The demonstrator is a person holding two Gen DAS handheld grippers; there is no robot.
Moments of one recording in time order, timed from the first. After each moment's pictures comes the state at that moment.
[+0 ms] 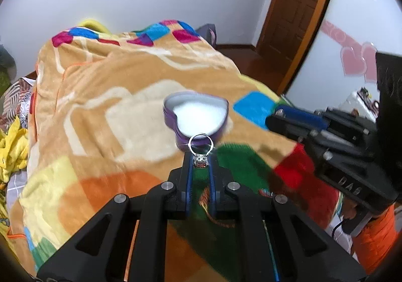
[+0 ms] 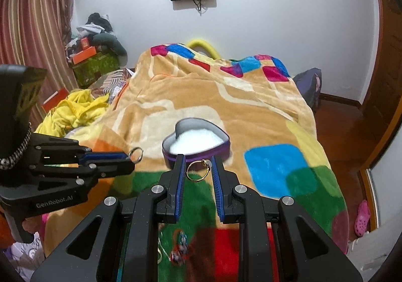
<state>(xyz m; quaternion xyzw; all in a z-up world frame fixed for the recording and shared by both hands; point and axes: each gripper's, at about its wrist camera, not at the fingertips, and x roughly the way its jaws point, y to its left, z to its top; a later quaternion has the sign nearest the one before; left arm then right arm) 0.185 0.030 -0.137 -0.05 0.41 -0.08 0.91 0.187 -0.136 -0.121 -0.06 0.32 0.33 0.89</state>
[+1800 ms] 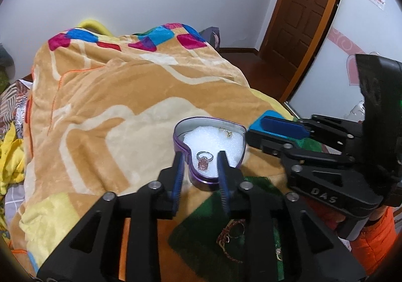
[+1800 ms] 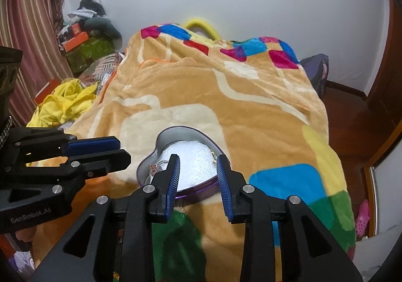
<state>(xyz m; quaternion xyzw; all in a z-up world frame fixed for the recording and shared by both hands) 0.227 0.043 -0.139 -0.06 0.41 -0.08 0.91 0.239 -0.113 -0.131 -0.08 0.38 0.32 0.87</state>
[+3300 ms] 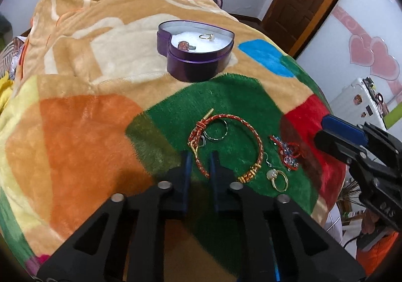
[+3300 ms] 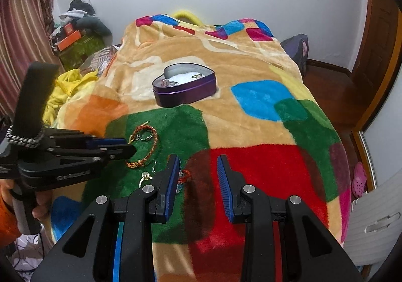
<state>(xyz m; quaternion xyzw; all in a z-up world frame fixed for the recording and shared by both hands) 0.163 0.018 -0.209 -0.09 0.50 -0.08 0.86 0.139 -0.171 -0.159 -0.06 0.40 0.28 0.87</state>
